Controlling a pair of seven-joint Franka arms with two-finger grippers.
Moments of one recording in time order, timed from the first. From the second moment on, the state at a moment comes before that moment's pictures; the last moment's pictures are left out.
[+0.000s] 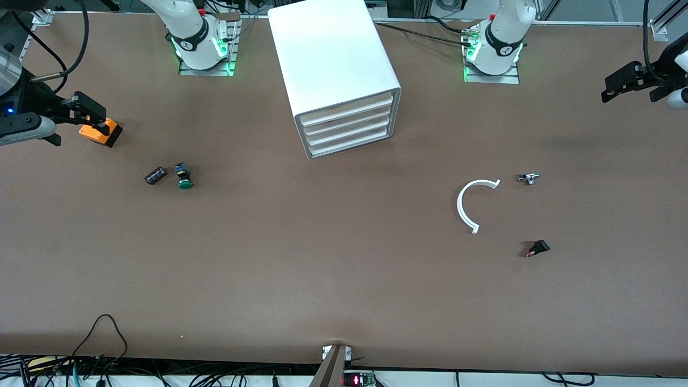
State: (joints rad) left arm -0.01 -0.14 0.07 -1.71 0.02 1.45 0.04; right arm 0.10 -0.01 -0.06 -1.65 0.01 1.67 -0.20
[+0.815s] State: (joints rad) left arm -0.02 -0.08 0.07 -1.73 -0.09 1.42 0.07; right arm 0.10 -0.01 -0.06 -1.65 0.01 1.67 -0.20
